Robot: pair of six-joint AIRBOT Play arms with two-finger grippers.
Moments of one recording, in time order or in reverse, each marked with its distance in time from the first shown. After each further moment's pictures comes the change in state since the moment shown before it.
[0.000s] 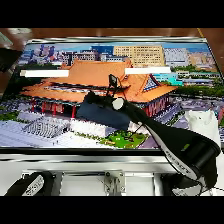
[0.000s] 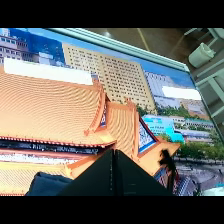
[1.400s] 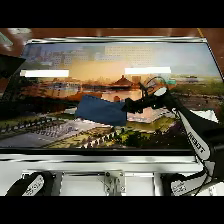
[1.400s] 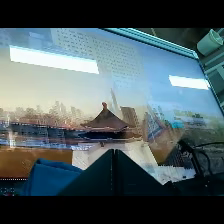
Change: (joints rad) left arm 0.012 0.011 -0.041 0.011 -0.018 0.026; right arm -0.498 -0.008 -0.110 -0.021 0.742 -0.264
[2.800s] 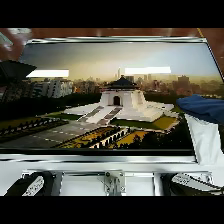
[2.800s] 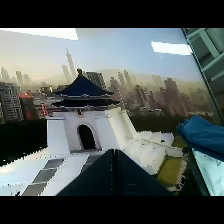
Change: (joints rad) left arm -0.061 -0.002 0.000 -0.003 -0.107 -0.029; right arm -1.093 0.311 0.312 -0.518 0.404 0.317
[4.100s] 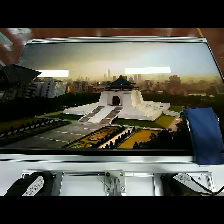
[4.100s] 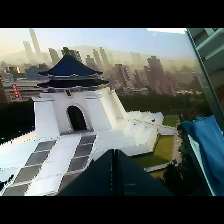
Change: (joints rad) left arm -0.013 0.000 0.000 0.000 -0.071 -0.006; right arm -0.264 0.161 -0.524 -0.430 -0.073 0.063
